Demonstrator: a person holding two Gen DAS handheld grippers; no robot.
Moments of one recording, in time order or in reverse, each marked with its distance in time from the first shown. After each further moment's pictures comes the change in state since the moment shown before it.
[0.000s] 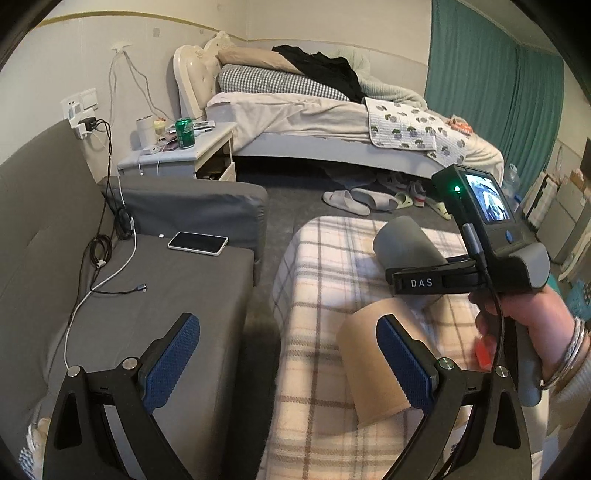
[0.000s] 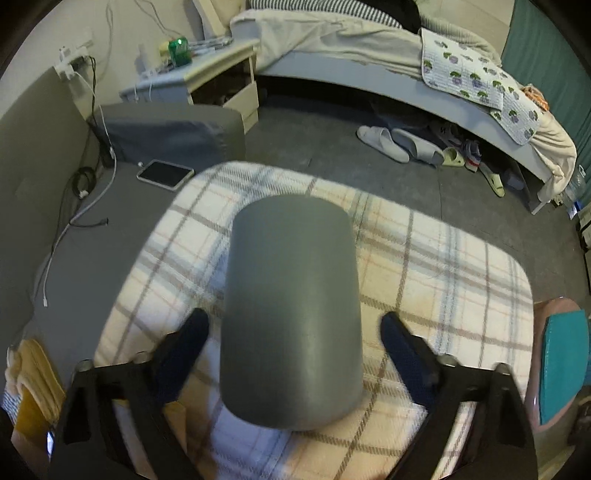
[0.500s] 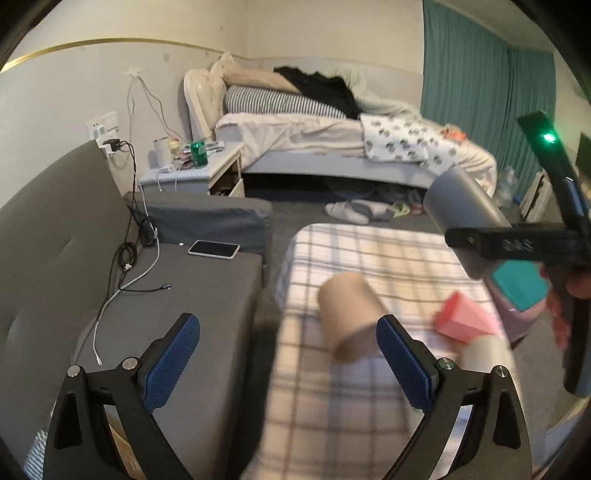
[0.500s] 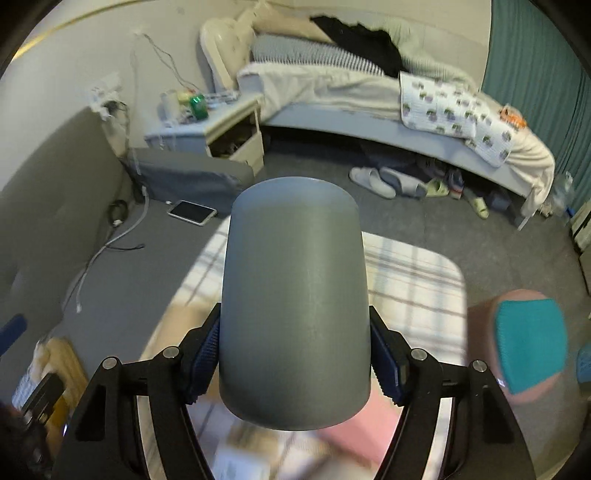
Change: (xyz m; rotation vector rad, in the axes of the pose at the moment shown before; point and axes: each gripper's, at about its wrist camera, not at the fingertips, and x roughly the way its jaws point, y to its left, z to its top) left arm -0.127 -0.016 -0.032 -0.002 -0.076 0.015; right arm -0.175 -0.008 -0.065 0.005 -0.201 0.019
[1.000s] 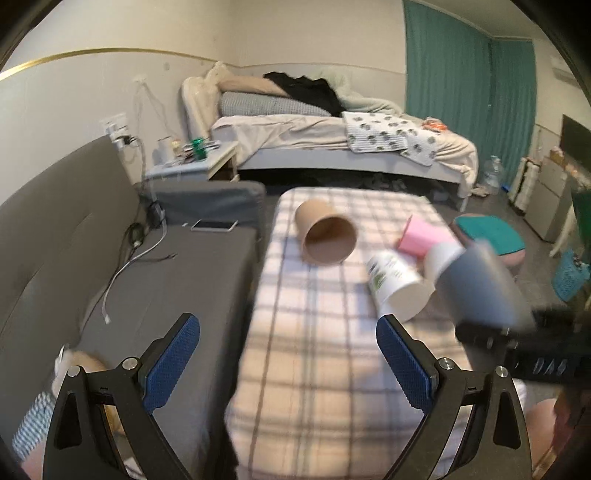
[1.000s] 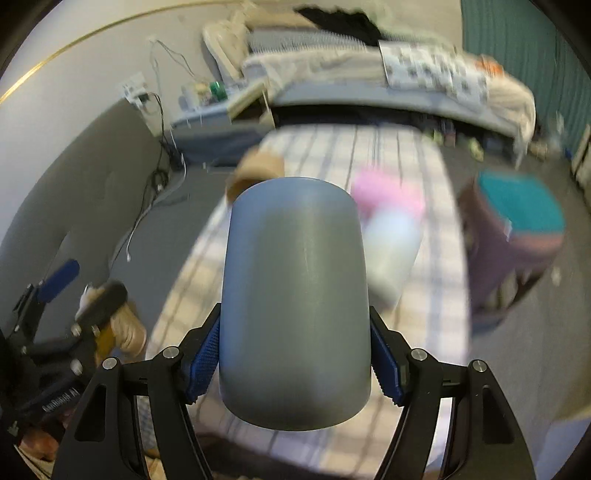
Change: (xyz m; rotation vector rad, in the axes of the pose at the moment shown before) left arm -0.074 -0.015 -0.125 0.038 -0.014 0.014; right arm -0.115 0.040 -0.221 0.171 0.070 0.092
